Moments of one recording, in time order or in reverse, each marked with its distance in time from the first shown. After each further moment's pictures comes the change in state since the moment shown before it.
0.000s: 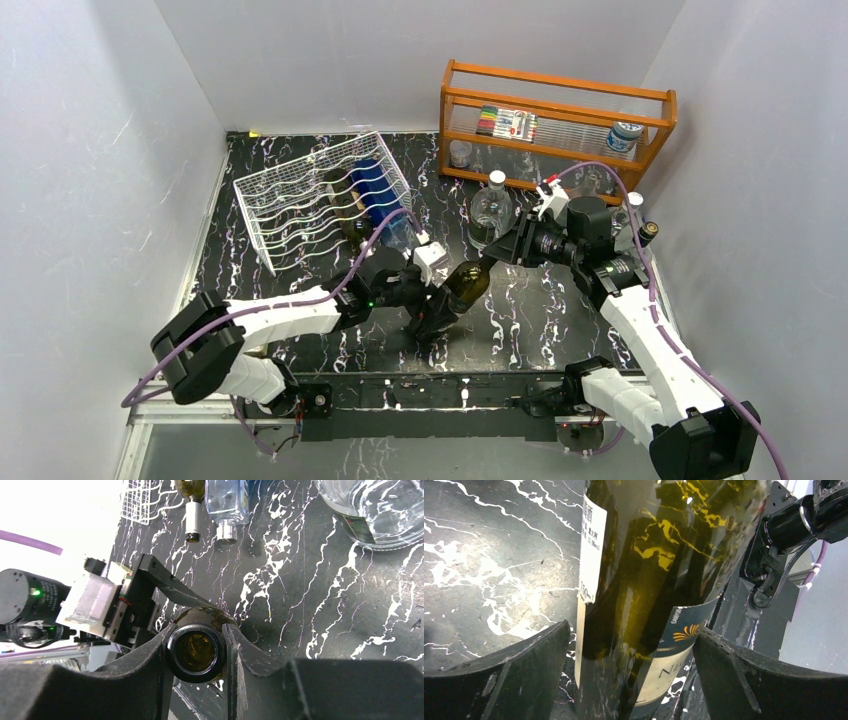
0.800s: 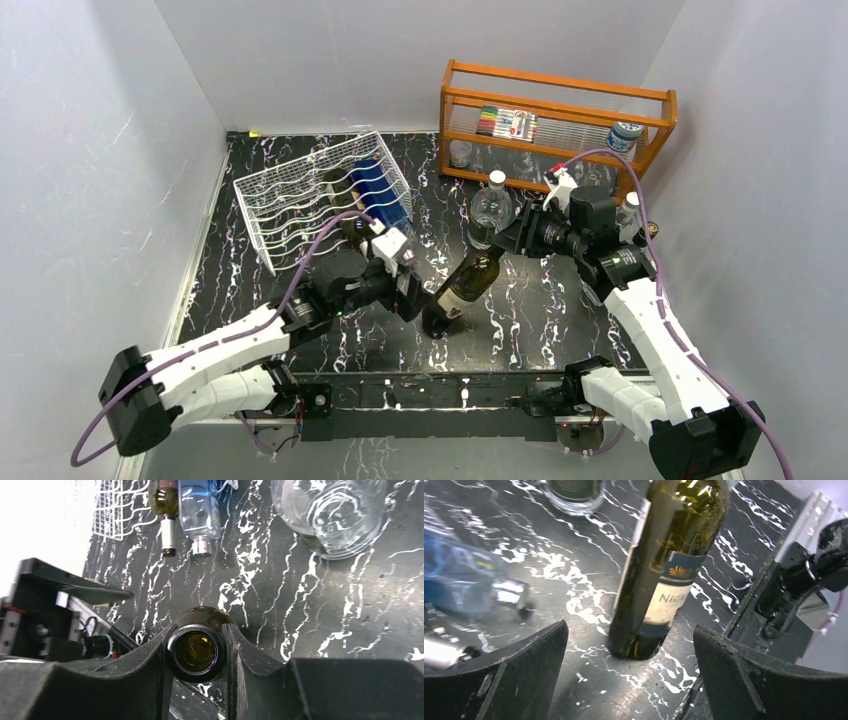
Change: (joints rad) left arm -0.001 -0.406 -0.005 -0.265 -0.288 0.023; right arm 0.002 0.031 0.135 -0.137 0.147 -0.077
